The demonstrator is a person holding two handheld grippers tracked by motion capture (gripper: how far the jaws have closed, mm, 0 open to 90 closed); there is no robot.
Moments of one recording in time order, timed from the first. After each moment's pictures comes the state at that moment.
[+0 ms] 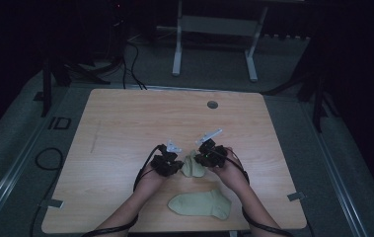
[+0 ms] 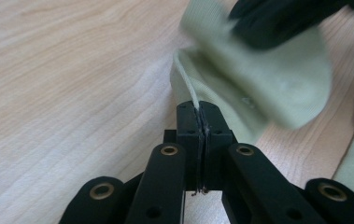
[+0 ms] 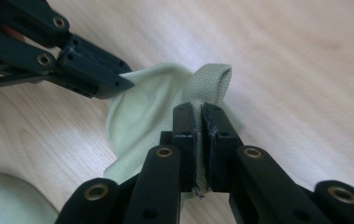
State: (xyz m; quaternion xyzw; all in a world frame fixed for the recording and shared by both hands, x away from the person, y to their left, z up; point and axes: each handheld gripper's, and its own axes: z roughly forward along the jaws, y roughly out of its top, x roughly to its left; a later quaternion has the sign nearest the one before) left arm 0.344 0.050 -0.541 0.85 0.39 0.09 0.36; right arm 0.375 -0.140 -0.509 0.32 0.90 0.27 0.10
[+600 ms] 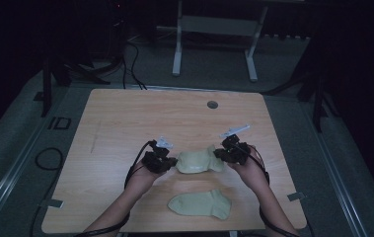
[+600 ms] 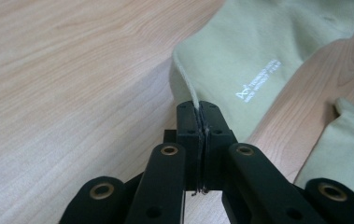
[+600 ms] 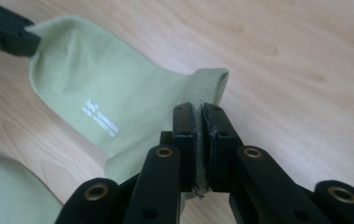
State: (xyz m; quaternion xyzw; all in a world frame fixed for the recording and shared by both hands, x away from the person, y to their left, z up) left arm 0.340 0.073 -0.522 0.84 0.39 0.07 0.37; right arm 0.373 -0.199 -0.485 0.38 0.87 0.29 0.11
